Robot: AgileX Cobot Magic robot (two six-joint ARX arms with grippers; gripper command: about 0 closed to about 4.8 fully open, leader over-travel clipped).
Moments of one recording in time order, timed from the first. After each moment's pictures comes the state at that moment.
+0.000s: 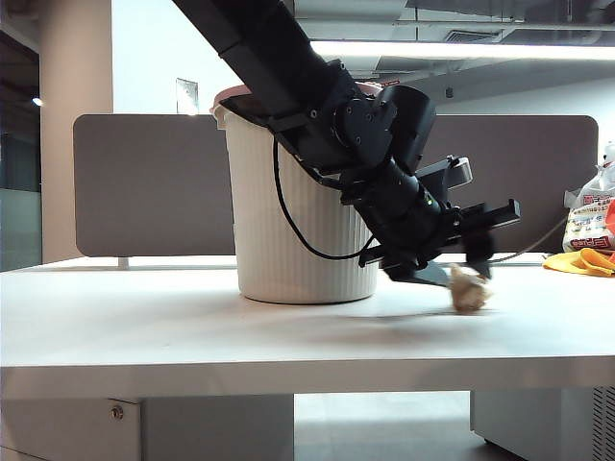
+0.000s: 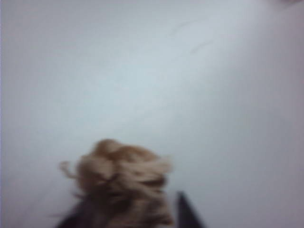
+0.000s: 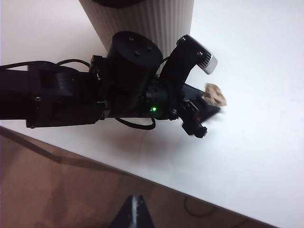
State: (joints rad) left arm -0.80 2.36 1.78 0.06 0.07 -0.27; right arm 0.49 0.89 1.23 -0.96 0.00 0.19
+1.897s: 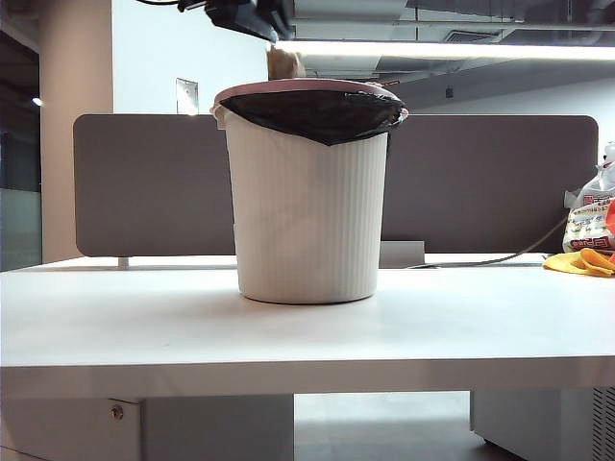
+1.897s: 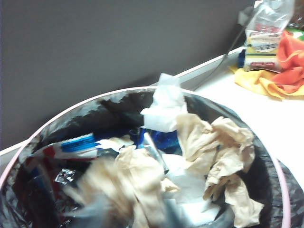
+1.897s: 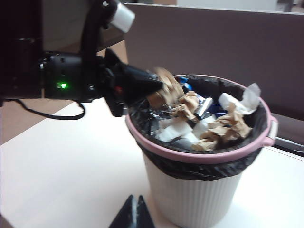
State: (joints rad) left arm -0.48 1.76 1.78 -0.25 0.02 0.07; right arm 0.52 1.05 1.27 -0.36 -0.15 0.08
